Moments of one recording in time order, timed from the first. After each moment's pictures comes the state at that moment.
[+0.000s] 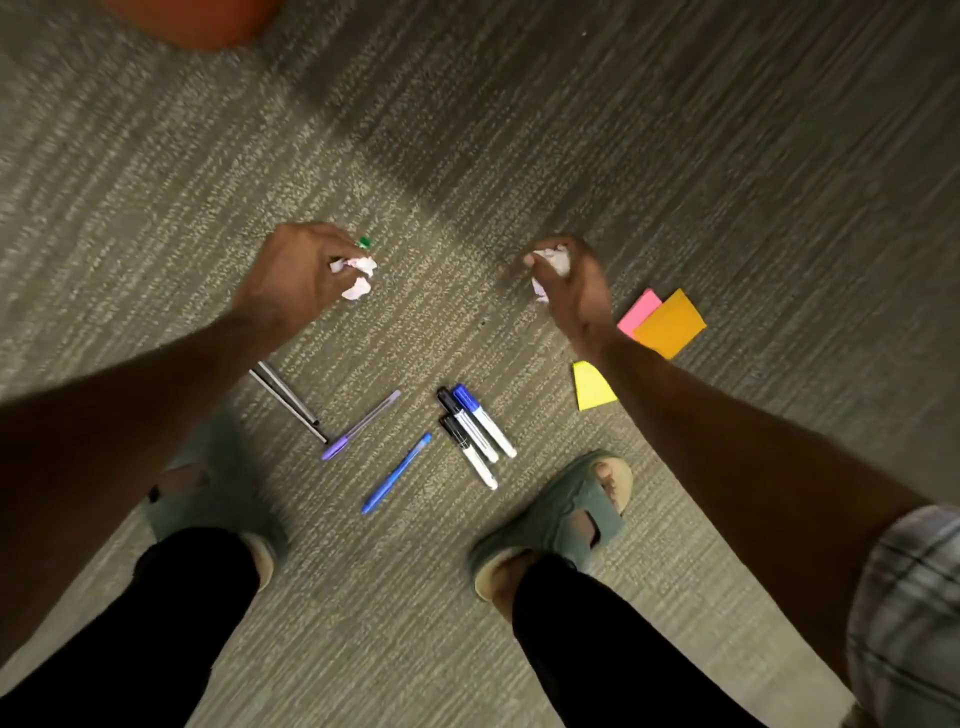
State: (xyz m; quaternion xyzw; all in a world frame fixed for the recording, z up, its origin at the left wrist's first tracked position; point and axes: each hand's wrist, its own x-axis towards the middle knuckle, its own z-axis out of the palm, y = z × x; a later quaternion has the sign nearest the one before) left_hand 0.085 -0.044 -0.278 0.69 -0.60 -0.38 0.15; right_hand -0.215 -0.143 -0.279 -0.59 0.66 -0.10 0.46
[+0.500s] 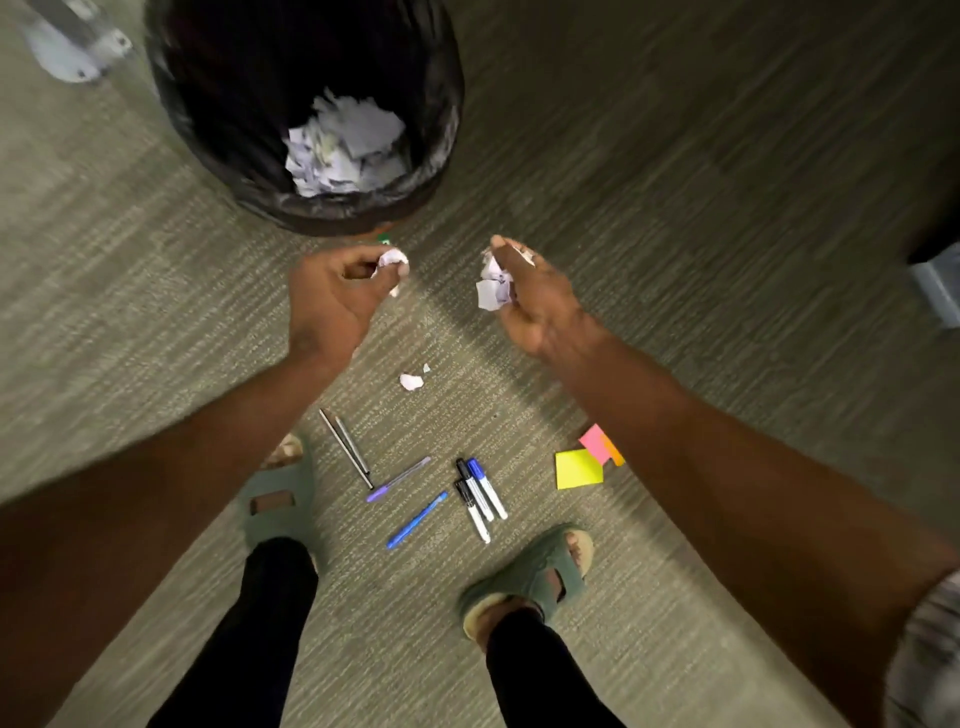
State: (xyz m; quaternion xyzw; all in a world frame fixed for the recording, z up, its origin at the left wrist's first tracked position) left_hand 0.125 -0.102 -0.049 0.77 -0.26 -0.38 0.45; right_hand -0.032 -0.226 -0.040 -0.23 0.65 -0.16 0.71
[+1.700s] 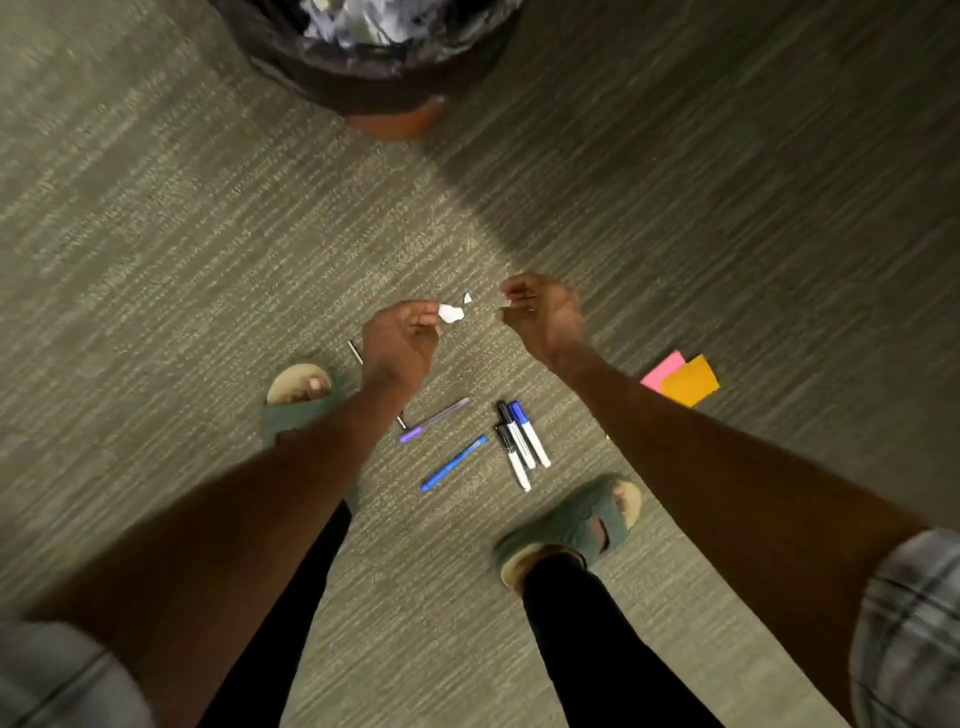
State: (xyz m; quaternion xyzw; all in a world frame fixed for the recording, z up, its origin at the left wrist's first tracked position) left_hand 0.071 0.003 -0.168 0.80 -0.16 -0.46 0.34; right_hand -0.069 -0.122 -0.159 -0.64 0.57 0.04 0.52
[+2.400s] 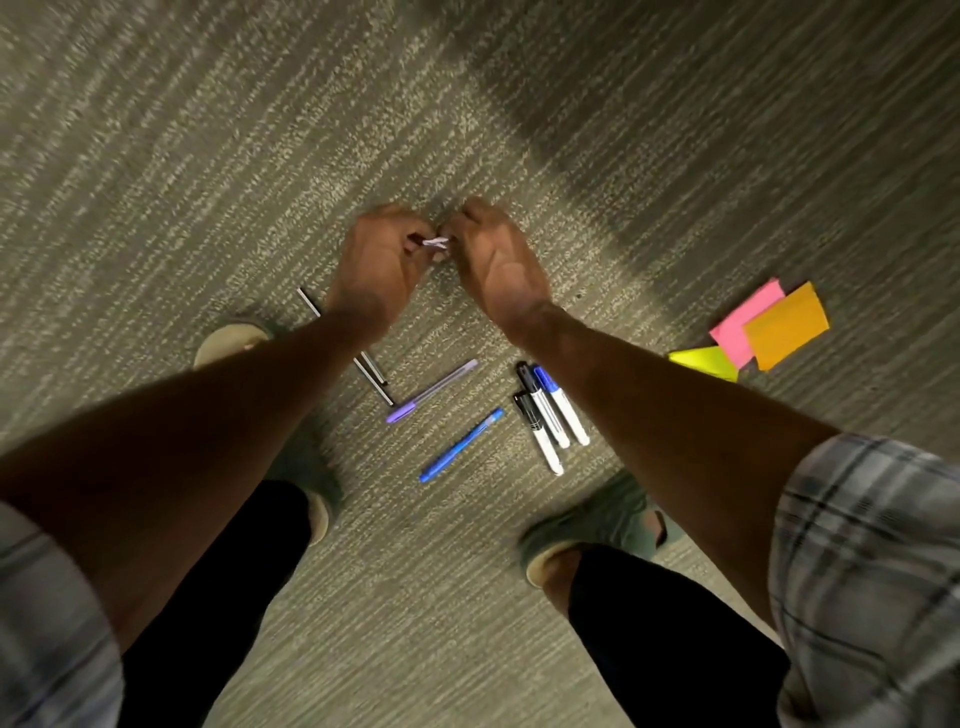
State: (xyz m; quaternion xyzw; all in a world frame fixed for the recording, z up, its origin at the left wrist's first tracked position) left_hand 0.079 0.007 -0.334 0.77 -0.48 -0.37 0.19; right_hand -0.060 -0.072 -0.338 -0.88 0.36 0.04 0.29
